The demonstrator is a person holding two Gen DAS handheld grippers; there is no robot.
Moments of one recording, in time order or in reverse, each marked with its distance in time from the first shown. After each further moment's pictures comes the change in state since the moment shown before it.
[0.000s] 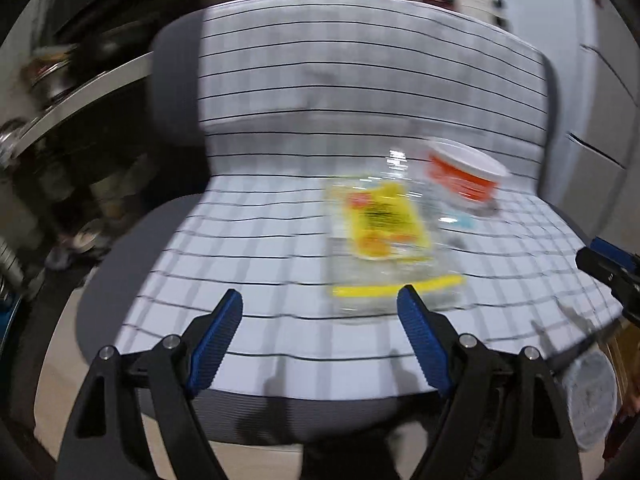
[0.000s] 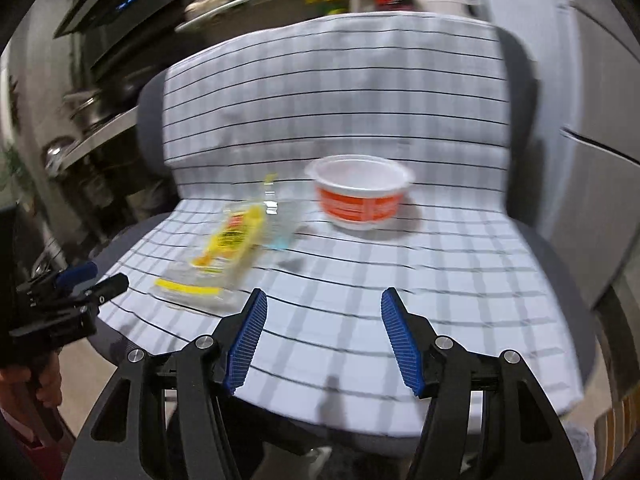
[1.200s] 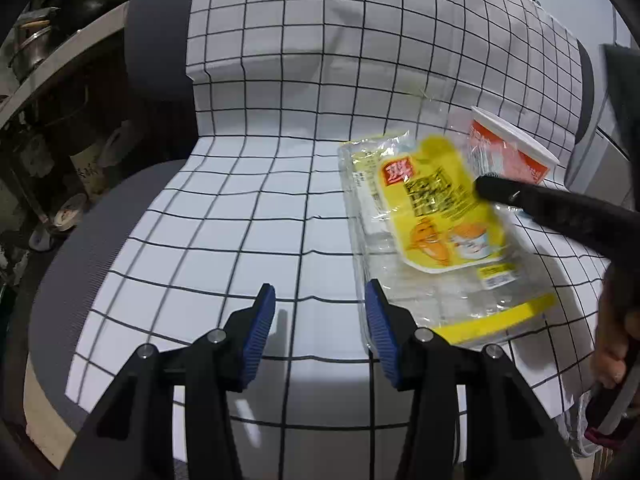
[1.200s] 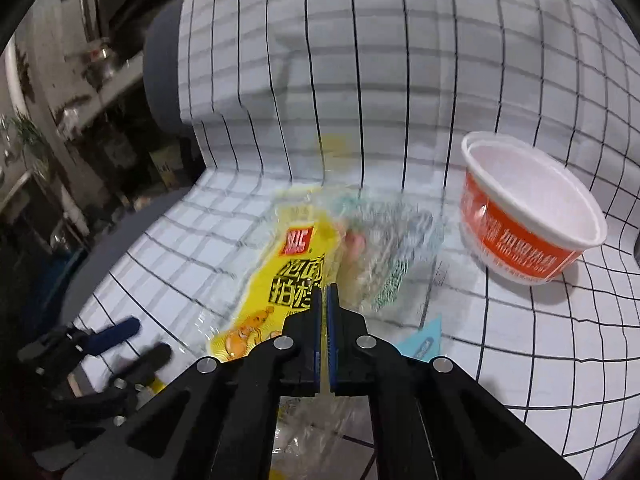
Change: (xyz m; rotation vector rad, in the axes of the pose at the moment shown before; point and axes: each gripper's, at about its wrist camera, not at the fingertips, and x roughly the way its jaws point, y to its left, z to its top) left arm 0.090 0.019 0.009 -0.009 0.104 -0.048; right arm 0.142 0.062 0.062 -0.015 0.101 0.125
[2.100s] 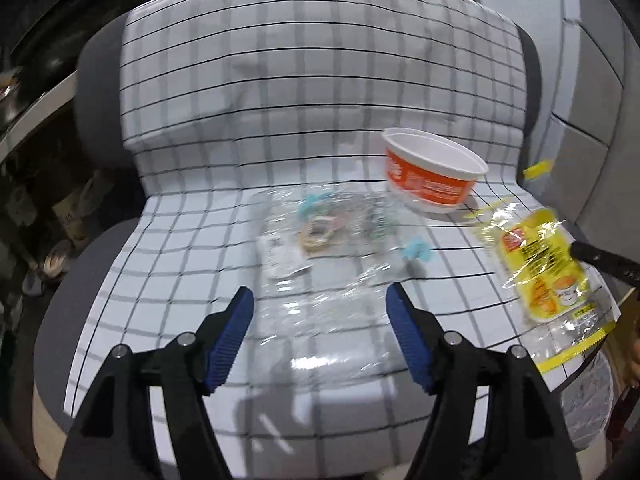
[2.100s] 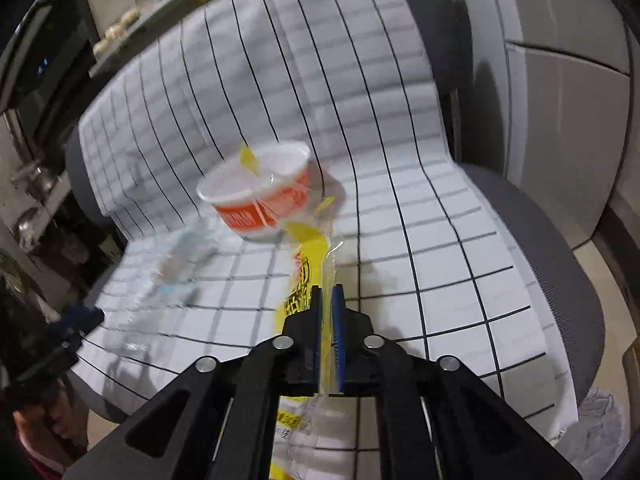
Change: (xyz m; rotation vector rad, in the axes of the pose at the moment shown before) left arm -0.026 -0.095 0.023 0.147 -0.065 -0.059; right arm -0.125 -0.172 -0.078 0.338 -0.020 -0.187
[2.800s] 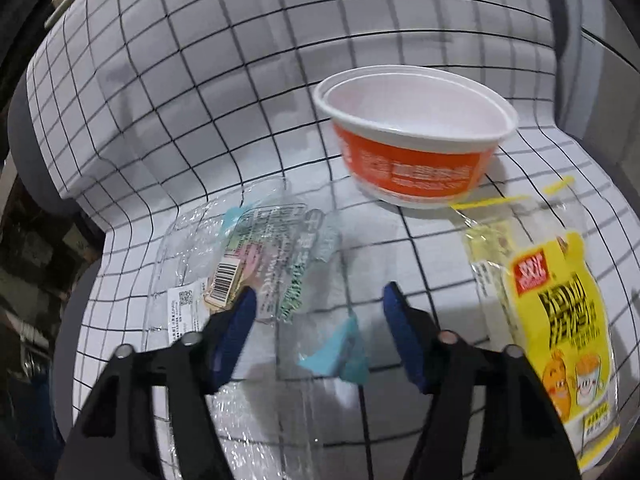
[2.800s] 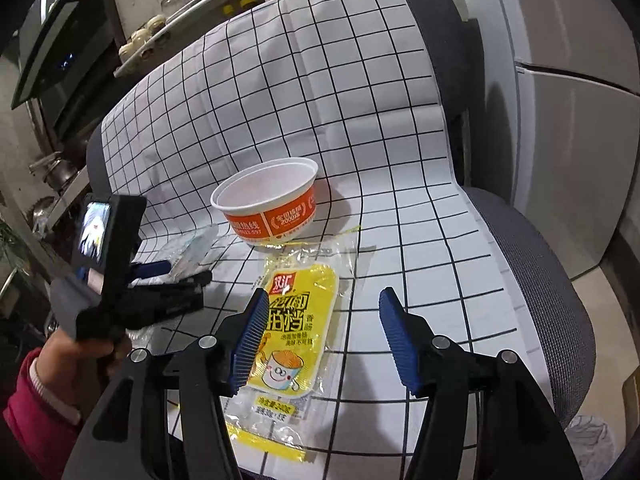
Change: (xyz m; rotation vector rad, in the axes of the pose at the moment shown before) left arm 0.107 -0.078 0.049 0.122 0.202 0.151; right arm -0.025 -0.018 -0.005 -0.064 -0.091 0.068
